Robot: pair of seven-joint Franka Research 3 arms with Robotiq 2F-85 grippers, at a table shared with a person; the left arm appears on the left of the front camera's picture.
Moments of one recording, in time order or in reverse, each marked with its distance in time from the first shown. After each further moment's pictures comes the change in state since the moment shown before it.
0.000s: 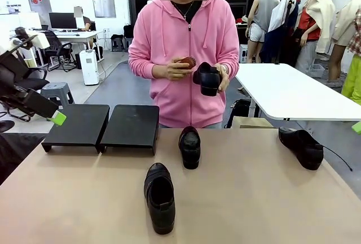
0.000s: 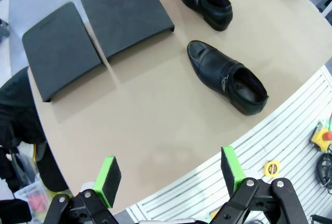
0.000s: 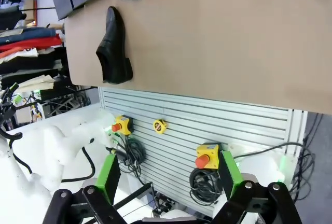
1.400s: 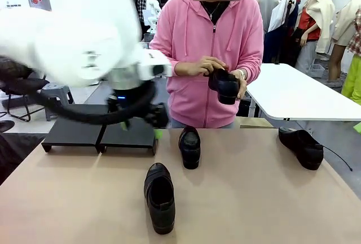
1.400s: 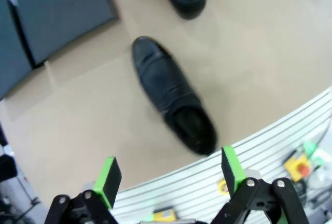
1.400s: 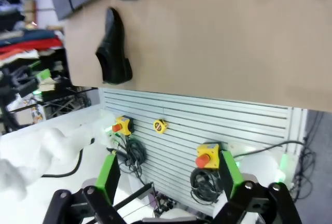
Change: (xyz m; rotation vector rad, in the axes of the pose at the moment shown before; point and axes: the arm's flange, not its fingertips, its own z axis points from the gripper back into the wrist) left arm 0.143 -0.173 -0.177 0.079 0.356 0.107; right arm -0.002 -0.004 0.003 0.002 -0.004 -0.013
